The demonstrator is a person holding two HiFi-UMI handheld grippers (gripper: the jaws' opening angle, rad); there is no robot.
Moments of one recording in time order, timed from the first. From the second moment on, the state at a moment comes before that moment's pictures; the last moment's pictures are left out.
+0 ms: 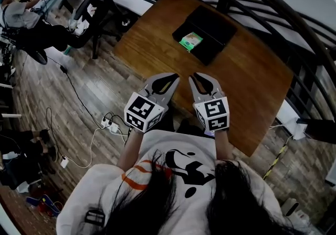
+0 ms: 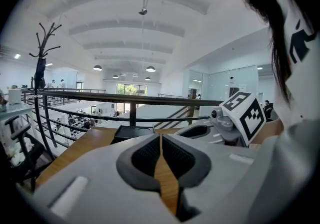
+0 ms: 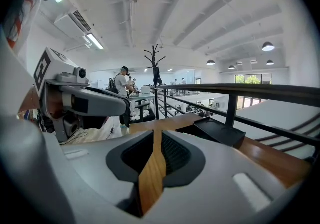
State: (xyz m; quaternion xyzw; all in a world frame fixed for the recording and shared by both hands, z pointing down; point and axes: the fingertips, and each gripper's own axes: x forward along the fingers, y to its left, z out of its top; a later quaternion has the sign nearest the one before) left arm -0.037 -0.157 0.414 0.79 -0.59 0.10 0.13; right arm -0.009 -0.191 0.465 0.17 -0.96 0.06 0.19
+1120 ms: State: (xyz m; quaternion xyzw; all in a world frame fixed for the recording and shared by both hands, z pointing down) left arm -0.129 -0.238 0.428 0.86 -0.47 0.11 0.14; right arm -0.096 -0.268 0.519 0.28 -0.92 0.05 0.28
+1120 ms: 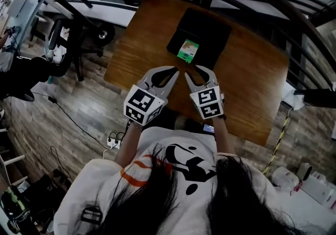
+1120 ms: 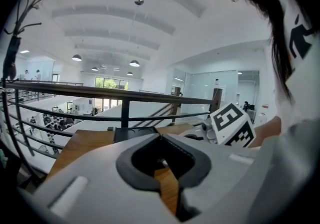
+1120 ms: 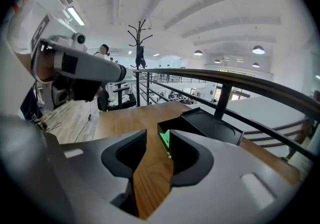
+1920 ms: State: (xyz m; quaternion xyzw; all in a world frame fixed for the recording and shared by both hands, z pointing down) left arm -0.146 -0.244 0.427 0.89 -0.43 0.11 0.13; right arm -0.128 -0.333 0.608 0.25 -0.86 -0.02 0.44
